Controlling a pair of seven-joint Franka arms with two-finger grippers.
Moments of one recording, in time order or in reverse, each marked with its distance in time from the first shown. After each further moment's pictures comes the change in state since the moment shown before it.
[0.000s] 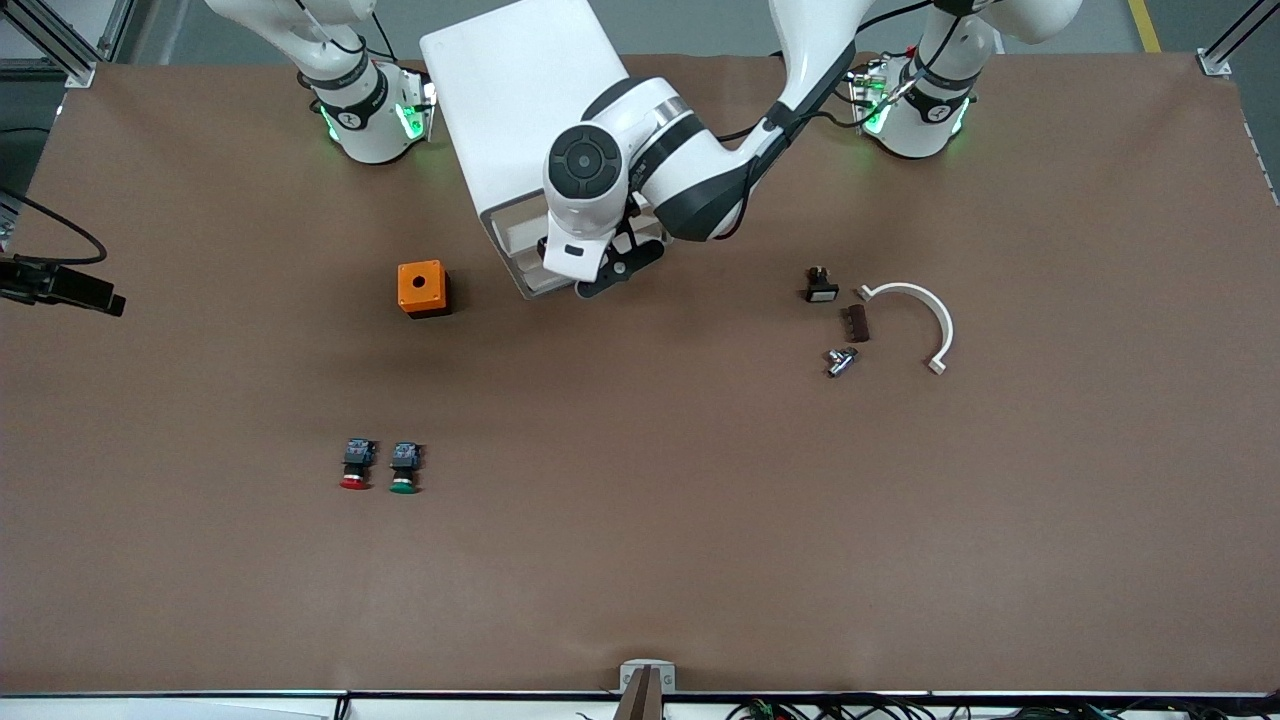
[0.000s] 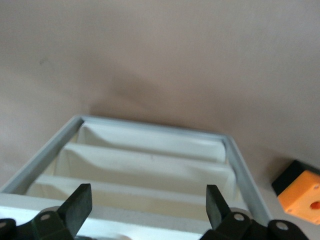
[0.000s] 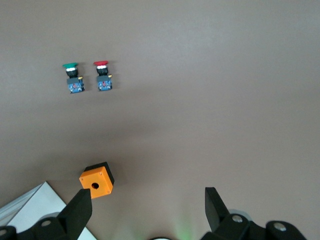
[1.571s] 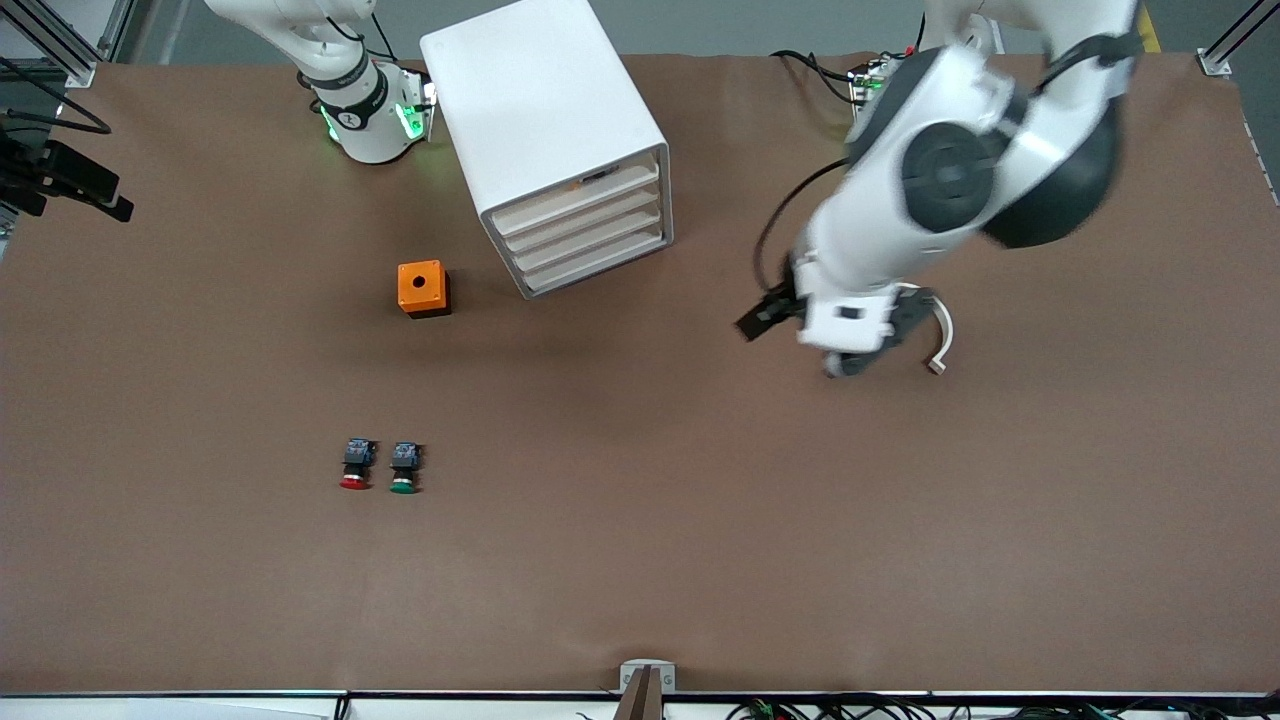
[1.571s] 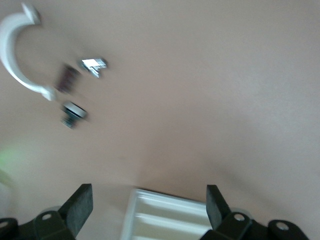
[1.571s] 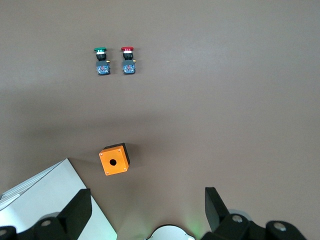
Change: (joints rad) left arm 0.445 -0.309 0.056 -0.009 0.096 -0.289 0.332; right arm 0.023 -0.289 0.011 -0.237 0.042 0.041 -0.002
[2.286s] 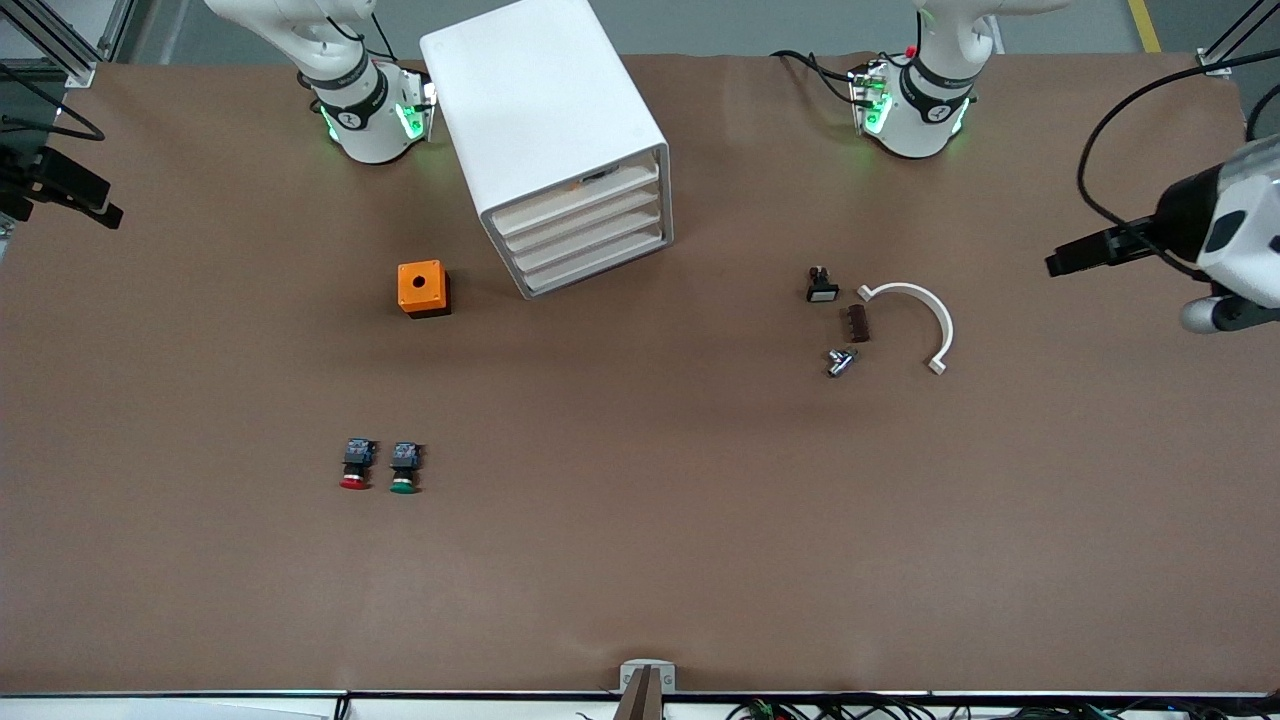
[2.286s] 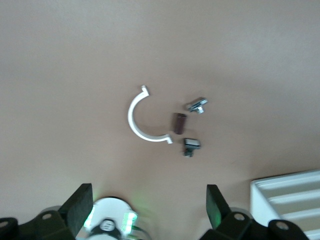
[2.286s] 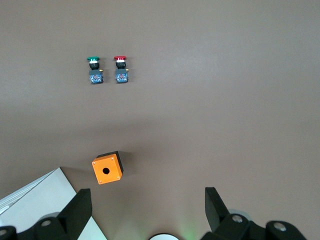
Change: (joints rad) left arm 0.434 -0.209 0.004 -0.101 0.093 -0.214 0.832; right arm 0.003 0.000 -0.002 -0.001 -0.031 0.036 0.000
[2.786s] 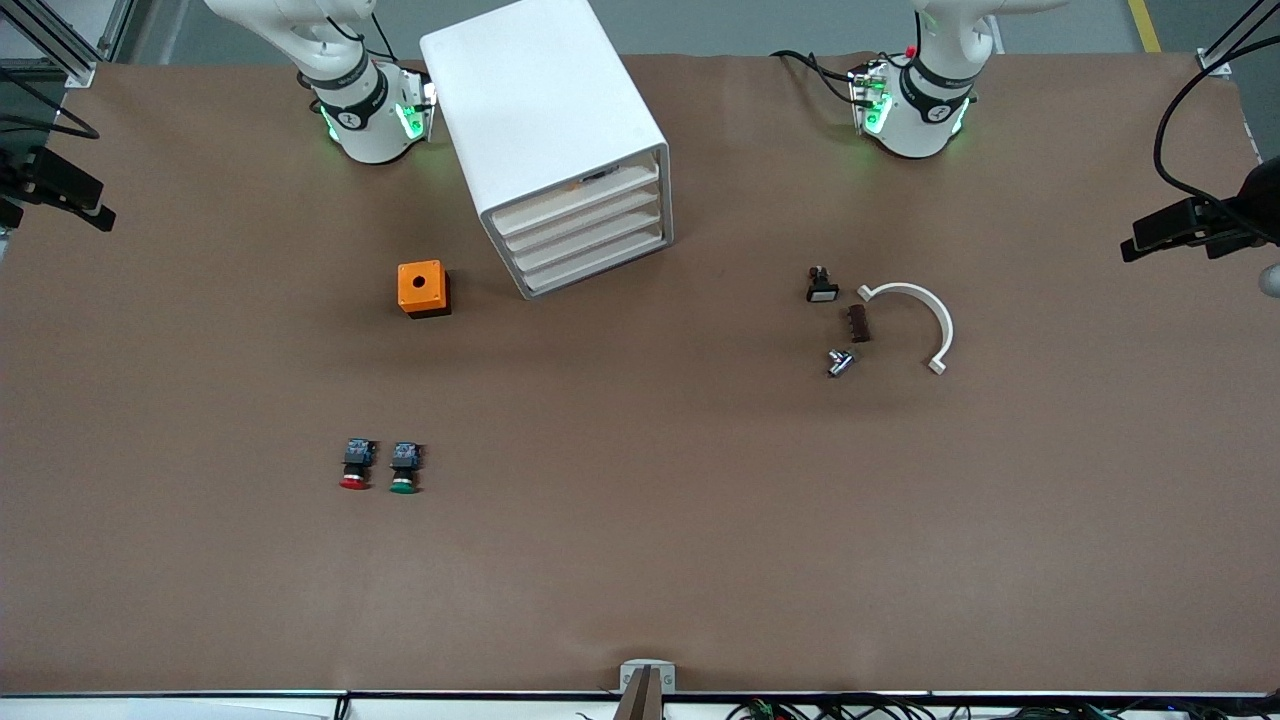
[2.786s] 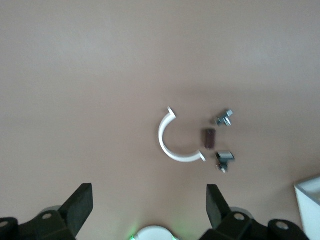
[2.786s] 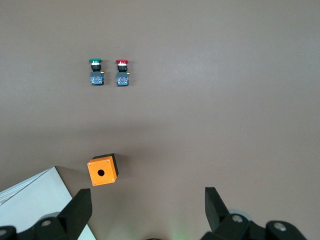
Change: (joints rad) left arm 0.001 -0.125 0.081 -0.164 0.066 0.196 0.250; right arm -0.001 0.000 -0.009 0.000 -0.004 0.021 -0.069
